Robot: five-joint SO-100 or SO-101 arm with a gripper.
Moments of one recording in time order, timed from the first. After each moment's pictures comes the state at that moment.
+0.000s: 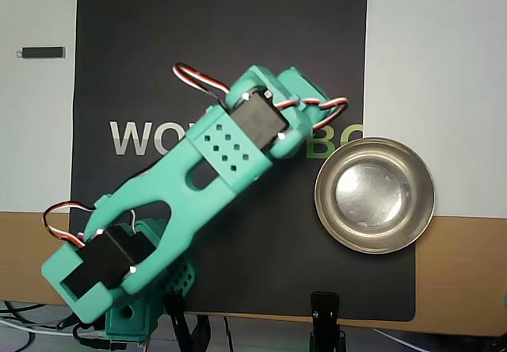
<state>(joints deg) 45.8 85.1 81.0 75.4 -8.1</state>
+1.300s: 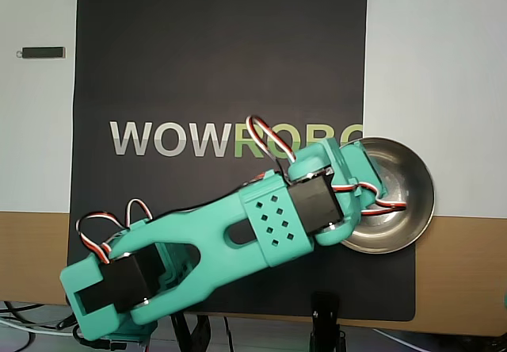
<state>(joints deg) 64.8 84.2 79.3 76.1 -8.2</state>
